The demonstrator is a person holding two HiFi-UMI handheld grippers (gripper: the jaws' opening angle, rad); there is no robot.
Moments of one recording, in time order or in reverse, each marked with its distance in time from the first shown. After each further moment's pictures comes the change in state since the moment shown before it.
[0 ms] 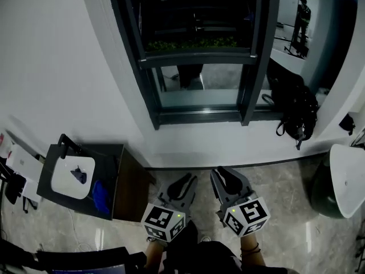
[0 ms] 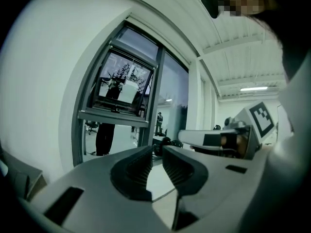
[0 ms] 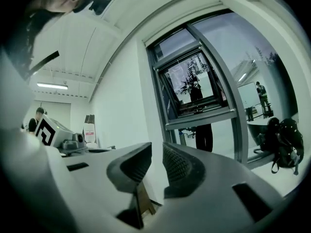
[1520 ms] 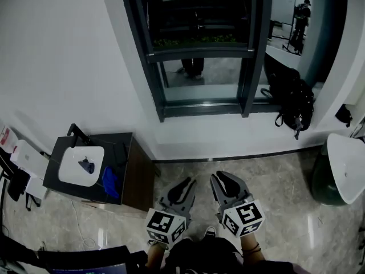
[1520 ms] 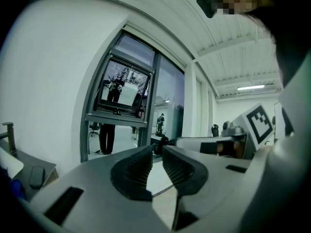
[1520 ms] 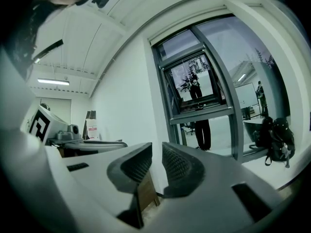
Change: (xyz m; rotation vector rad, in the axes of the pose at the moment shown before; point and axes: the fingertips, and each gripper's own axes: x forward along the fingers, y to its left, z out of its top) left arm -0.118 -0.046 -0.023 0.011 -0.009 0.013; right arm -0.077 0.089 -0.040 -0.011 0.045 -0.023
